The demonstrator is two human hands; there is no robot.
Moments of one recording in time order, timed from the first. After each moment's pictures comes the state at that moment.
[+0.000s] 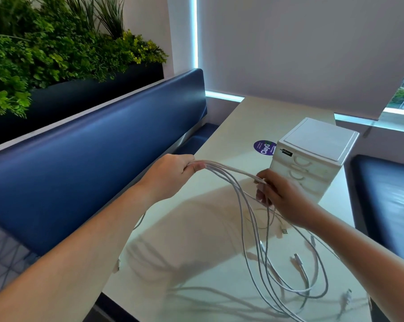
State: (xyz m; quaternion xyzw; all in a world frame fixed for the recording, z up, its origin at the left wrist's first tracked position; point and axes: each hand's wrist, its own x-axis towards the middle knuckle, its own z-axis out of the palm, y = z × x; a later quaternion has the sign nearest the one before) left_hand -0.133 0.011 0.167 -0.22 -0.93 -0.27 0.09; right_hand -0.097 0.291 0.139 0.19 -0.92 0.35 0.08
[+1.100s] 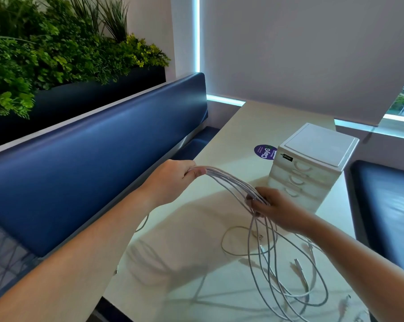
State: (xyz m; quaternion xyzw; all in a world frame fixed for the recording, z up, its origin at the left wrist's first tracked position) left_hand -0.132 0.009 0.163 -0.21 -0.93 -0.29 0.07; right_hand -0.106 0.287 0.123 0.14 -0.92 0.37 -0.05
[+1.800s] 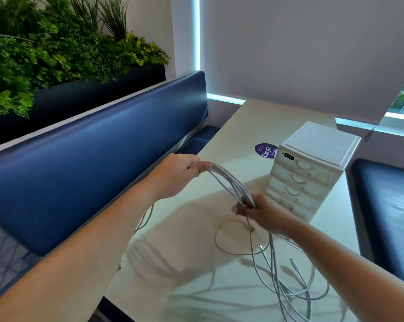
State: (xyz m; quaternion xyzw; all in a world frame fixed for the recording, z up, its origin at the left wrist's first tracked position) left_hand -0.136 0.016 0.177 -0.21 -0.92 -0.34 0.04; right_hand -0.113 0.261 0.101 0.11 -0.90 0.42 -0.11
